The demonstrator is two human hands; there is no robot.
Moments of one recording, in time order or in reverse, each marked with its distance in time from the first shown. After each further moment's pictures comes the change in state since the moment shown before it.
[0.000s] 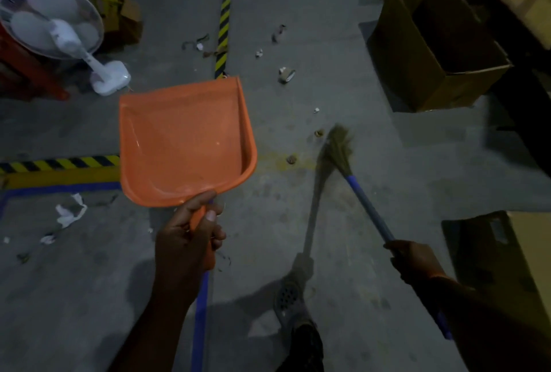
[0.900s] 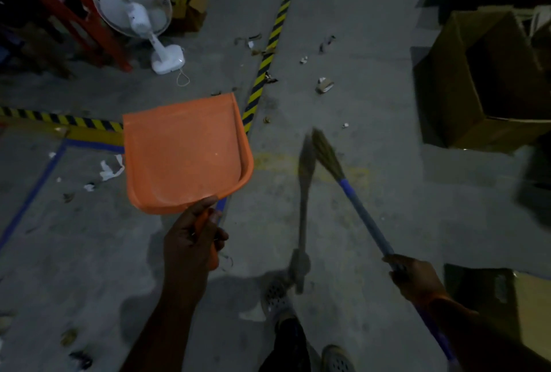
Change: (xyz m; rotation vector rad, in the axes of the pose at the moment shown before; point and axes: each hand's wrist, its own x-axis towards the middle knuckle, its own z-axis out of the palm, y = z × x) left_hand -0.063 0.029 0.036 -0.026 0.304 -0.014; right_hand 0.003 -0.005 -0.080 -0.297 -0.097 -0.354
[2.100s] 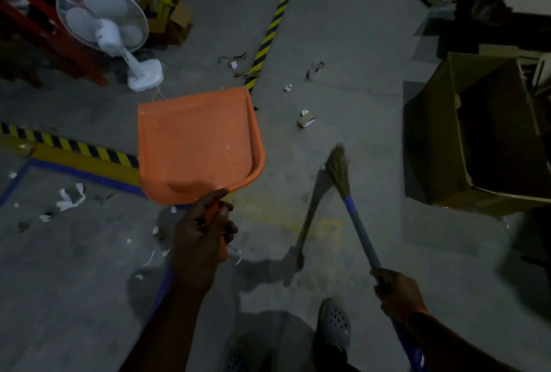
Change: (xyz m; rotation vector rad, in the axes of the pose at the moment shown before) left_hand 0.183 0.053 0.278 -0.040 -0.016 0.017; right_hand 0.233 0.030 -0.187 0.089 -0.081 0.132
